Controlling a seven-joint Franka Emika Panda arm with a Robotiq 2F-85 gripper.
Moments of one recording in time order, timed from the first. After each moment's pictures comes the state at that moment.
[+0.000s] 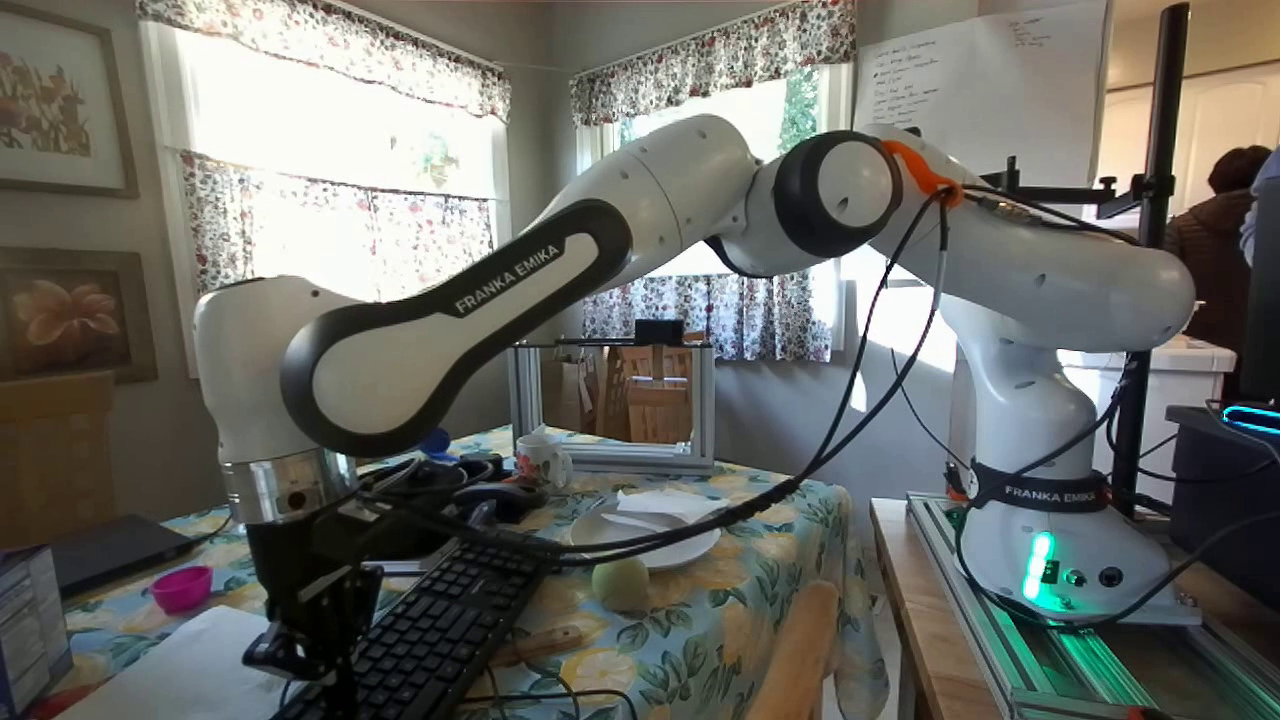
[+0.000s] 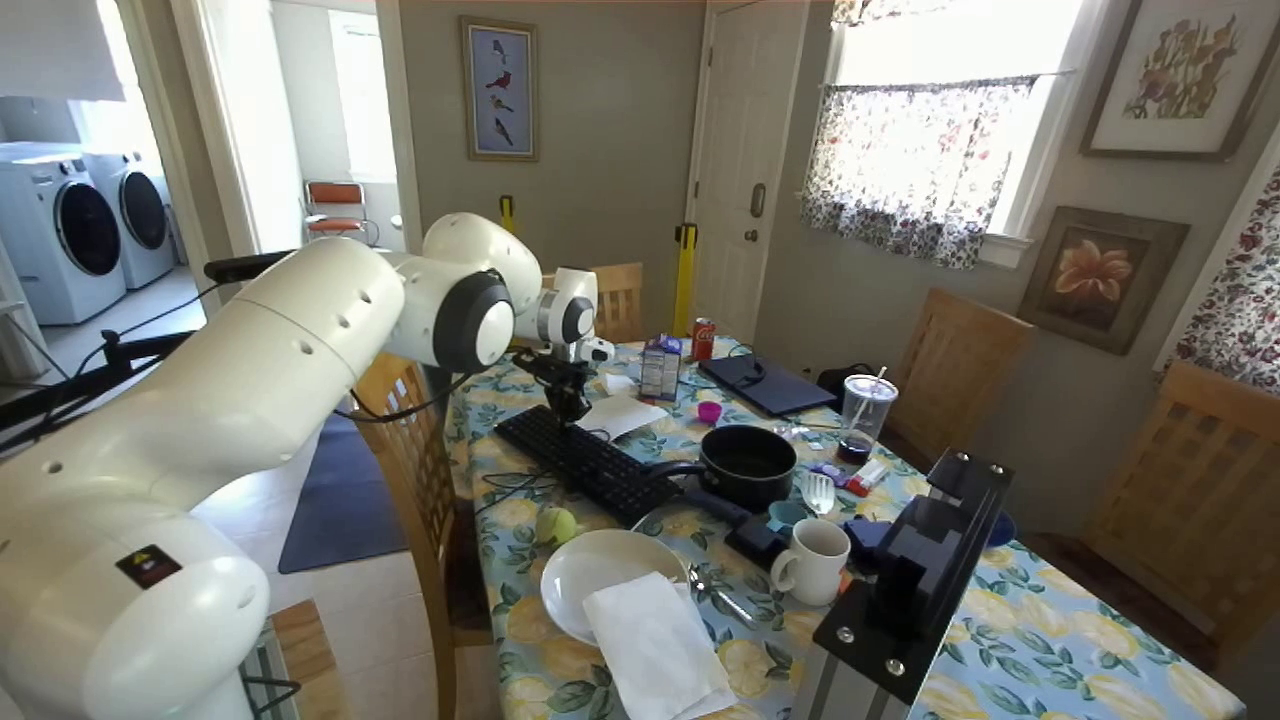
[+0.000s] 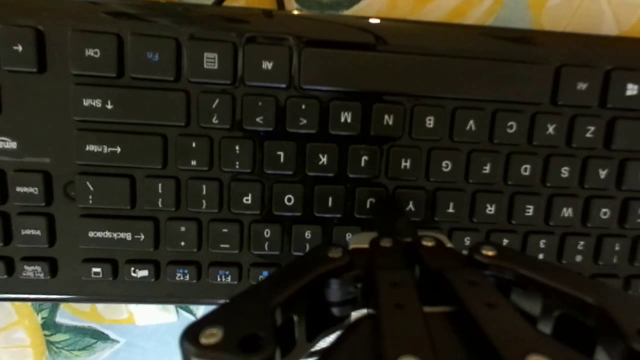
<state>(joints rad) 0.47 1.03 0.13 -1.07 -0.13 2.02 0.50</state>
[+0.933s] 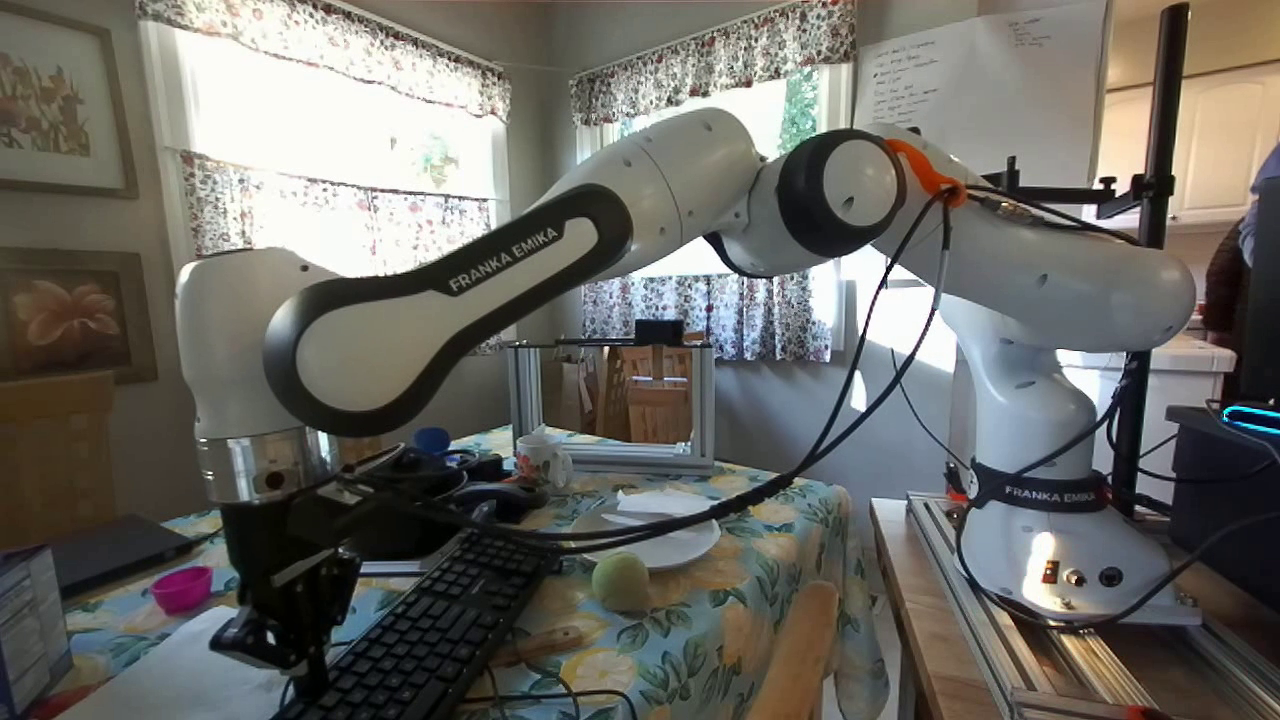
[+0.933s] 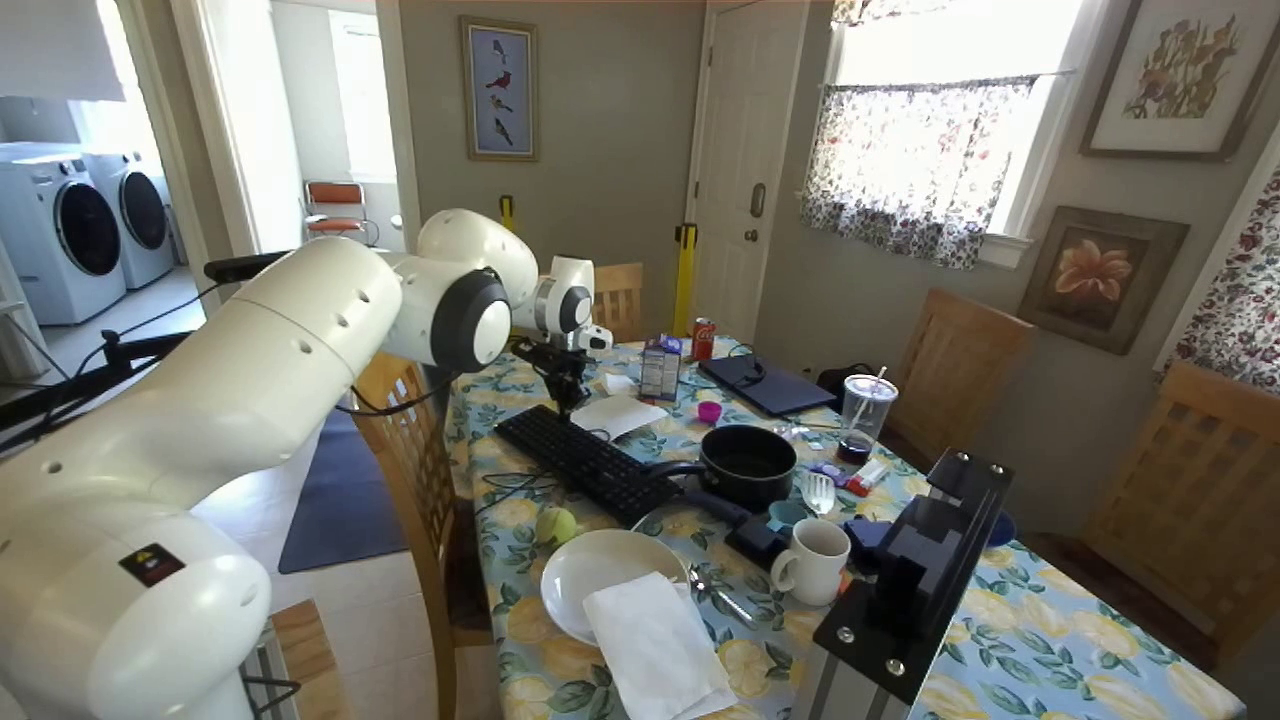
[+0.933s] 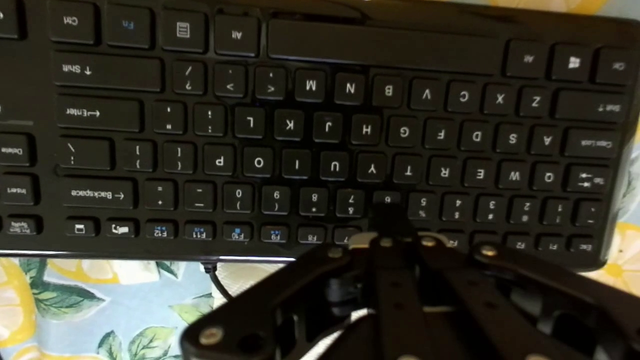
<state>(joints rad) 0.49 1.03 0.13 -1.03 -0.13 2.02 0.50</state>
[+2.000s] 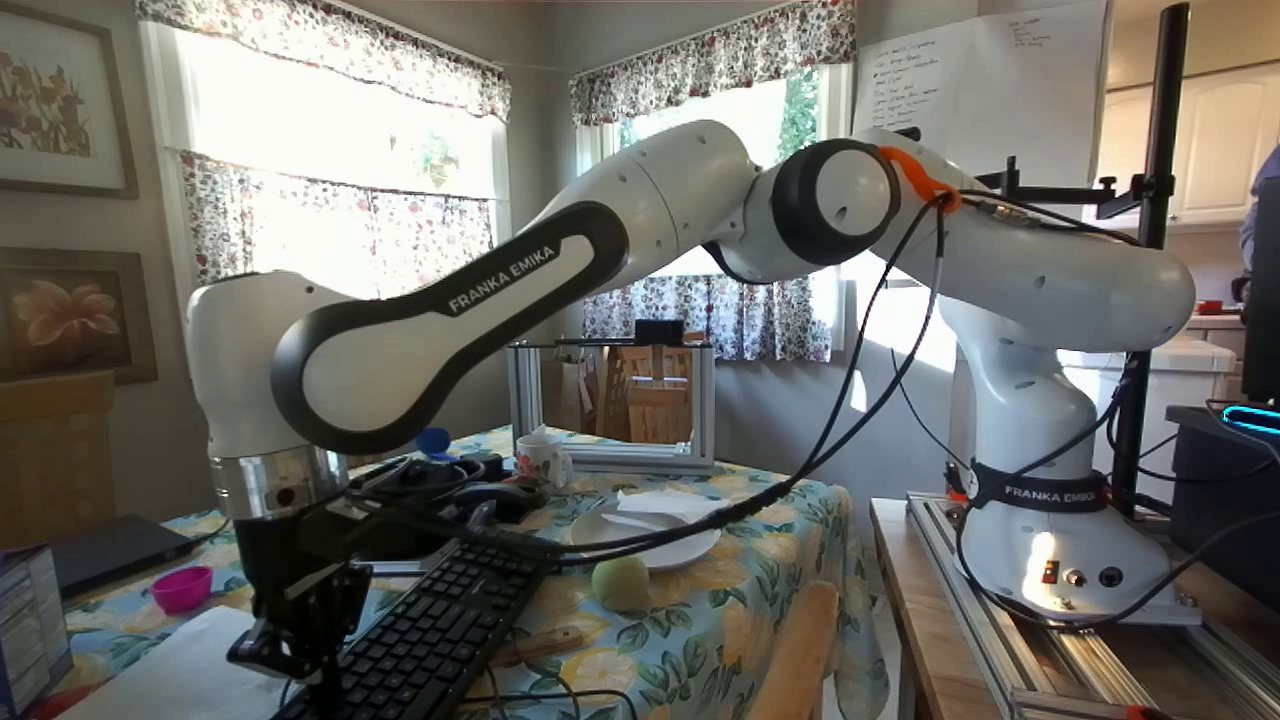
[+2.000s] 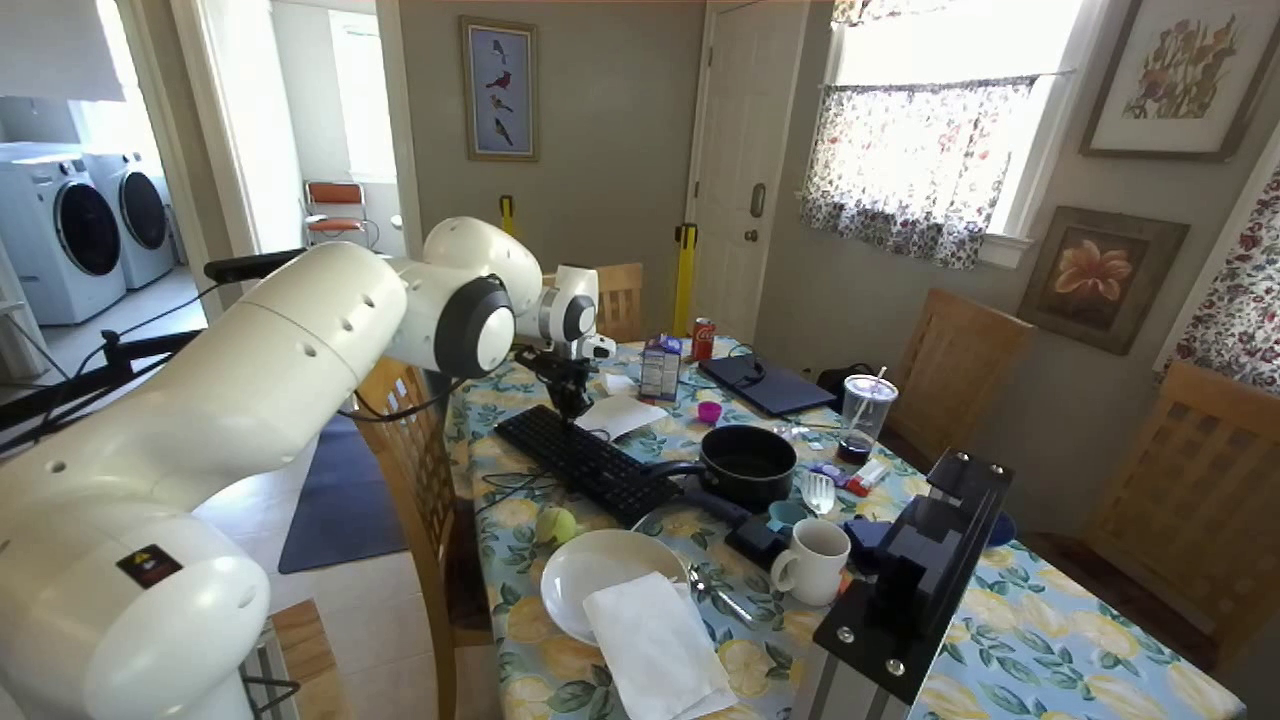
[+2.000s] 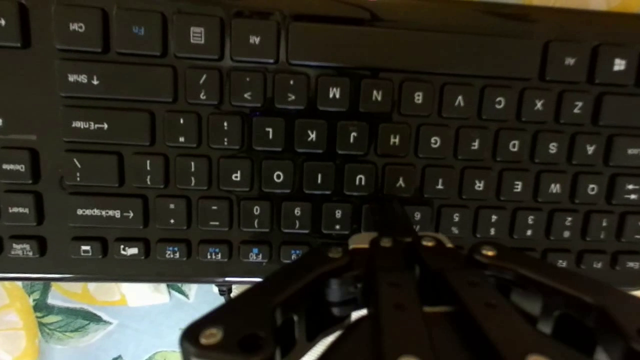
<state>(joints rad) 0.47 1.05 0.13 -1.03 -0.13 2.02 0.50</state>
